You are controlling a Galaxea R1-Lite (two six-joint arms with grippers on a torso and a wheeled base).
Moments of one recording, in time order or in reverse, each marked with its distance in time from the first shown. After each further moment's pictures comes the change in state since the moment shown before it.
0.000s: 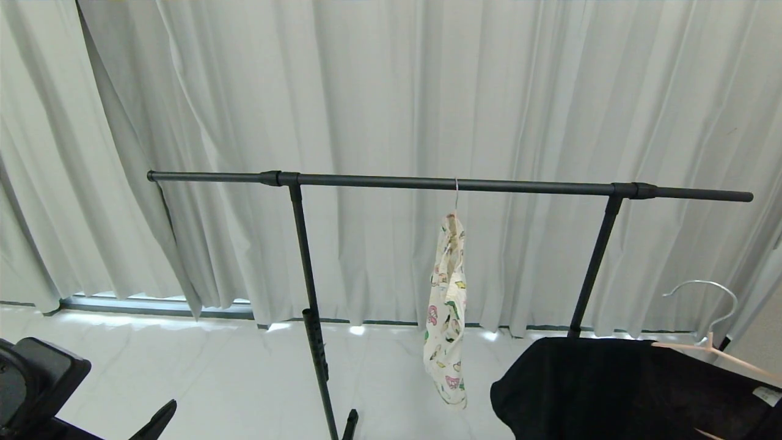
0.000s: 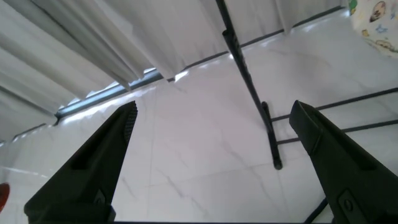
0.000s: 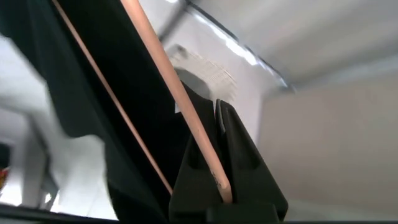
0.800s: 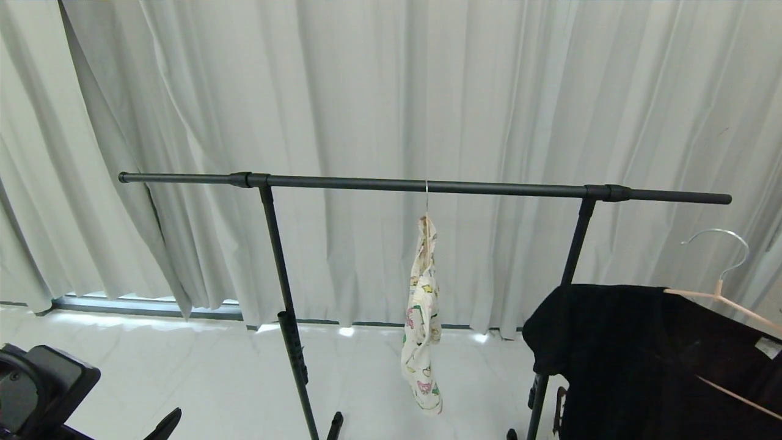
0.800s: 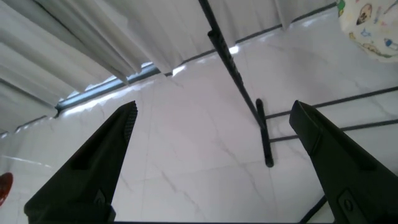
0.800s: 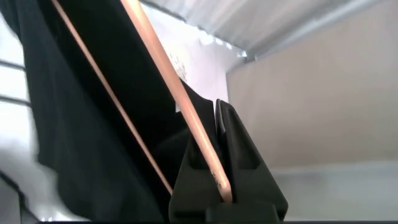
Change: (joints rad) left arm -0.024 0.002 0.019 -0.001 0.001 0.001; right arm -0.100 0.140 -0.014 -0.239 -0.018 0.062
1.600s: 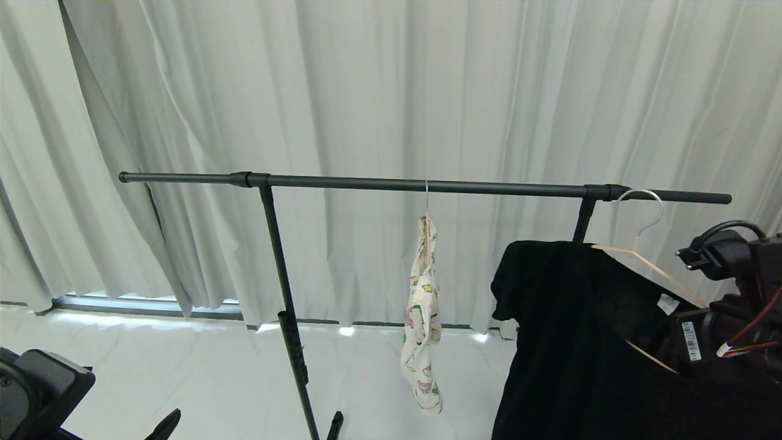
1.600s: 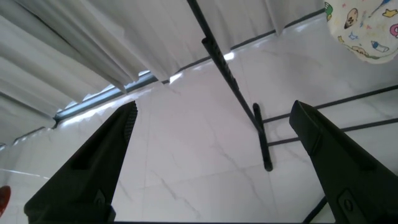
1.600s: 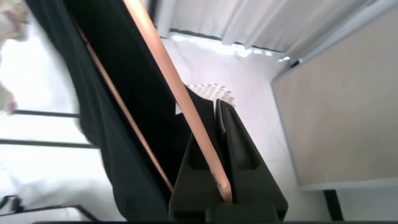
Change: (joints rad) left arm -0.013 -0.020 0.002 0.001 0.000 0.009; right arm 0.300 0.324 -0.143 -0.085 -0.174 0.389
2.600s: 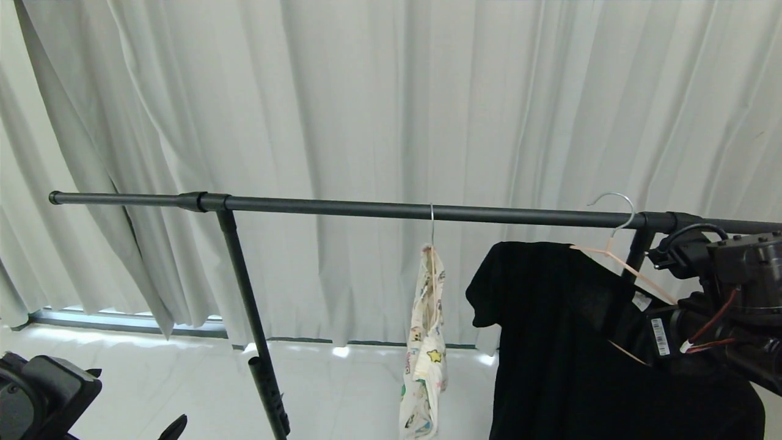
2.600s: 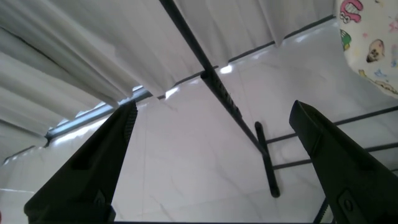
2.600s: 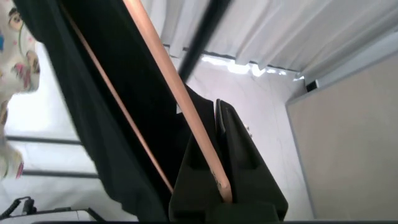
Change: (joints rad) left arm -0.041 0.001 0.007 0.000 0.001 -0.001; right arm 0.042 0.085 -0.002 -0.089 -0.018 0.014
